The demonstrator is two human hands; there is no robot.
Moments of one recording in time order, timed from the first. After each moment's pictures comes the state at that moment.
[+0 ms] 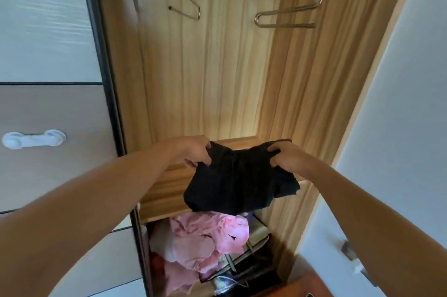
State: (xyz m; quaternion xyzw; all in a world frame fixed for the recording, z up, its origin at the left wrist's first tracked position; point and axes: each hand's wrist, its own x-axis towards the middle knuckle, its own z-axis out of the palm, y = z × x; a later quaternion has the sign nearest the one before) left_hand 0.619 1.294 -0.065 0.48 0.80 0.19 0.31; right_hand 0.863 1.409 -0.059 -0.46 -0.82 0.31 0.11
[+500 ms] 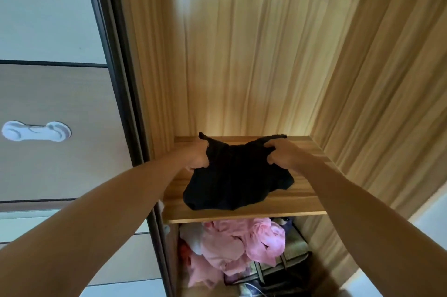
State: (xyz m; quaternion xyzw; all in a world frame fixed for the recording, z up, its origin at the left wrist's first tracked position) left_hand 0.484 1.339 -0.155 0.36 0.88 0.18 0.25; right_hand 0.681 1.517 -0.121 -0.36 -0.87 0.33 -0.01
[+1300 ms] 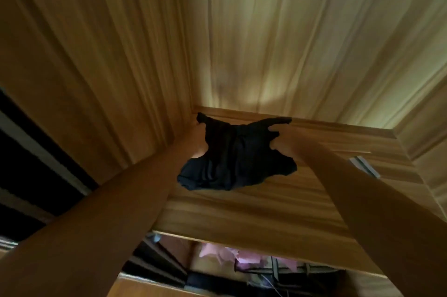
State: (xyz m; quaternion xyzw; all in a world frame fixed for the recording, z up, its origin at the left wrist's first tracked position) left_hand 0.328 1.432 -0.291 0.27 0.95 0.10 0.14; right_hand 0.474 1.661 -0.247 -0.26 -0.91 0.32 -0.10
